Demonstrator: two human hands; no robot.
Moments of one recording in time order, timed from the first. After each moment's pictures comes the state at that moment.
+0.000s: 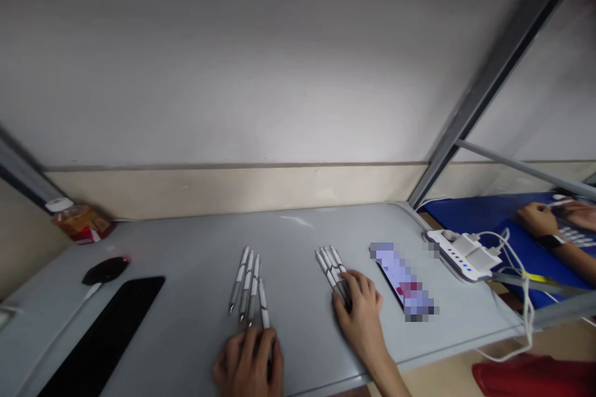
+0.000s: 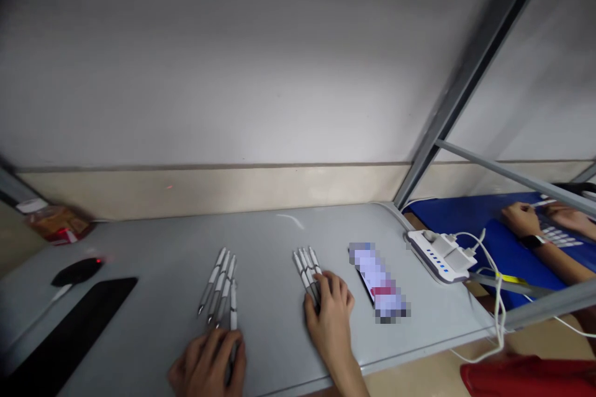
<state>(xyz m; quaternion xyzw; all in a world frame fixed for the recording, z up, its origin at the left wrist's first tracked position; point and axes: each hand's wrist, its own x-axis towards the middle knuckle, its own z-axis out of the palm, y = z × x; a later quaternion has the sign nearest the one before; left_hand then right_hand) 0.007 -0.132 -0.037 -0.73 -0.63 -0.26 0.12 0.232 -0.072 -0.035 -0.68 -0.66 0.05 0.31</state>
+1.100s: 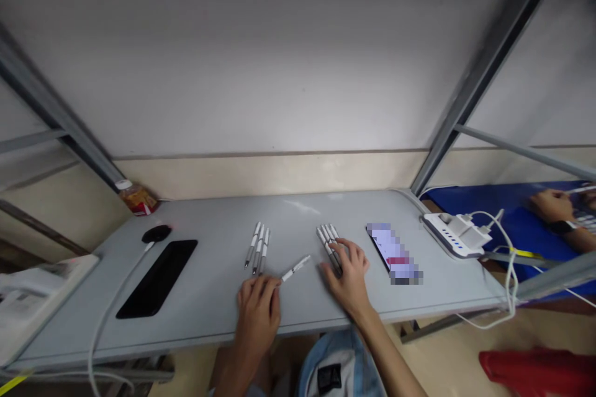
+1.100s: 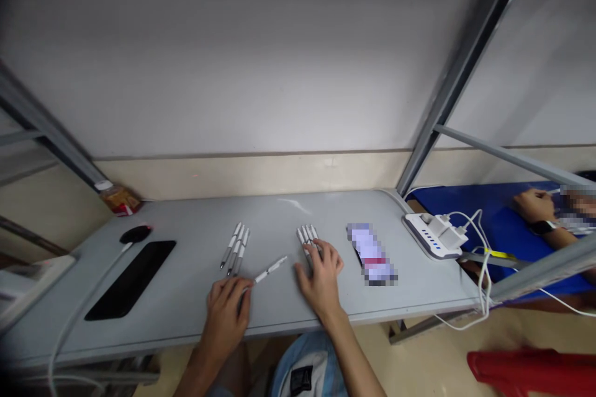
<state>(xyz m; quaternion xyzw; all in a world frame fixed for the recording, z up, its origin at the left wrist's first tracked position) 0.008 -0.137 -0.024 -0.74 -0.60 -0.30 0.05 0.230 -0.086 -0.017 -0.58 -0.70 0.05 0.41</state>
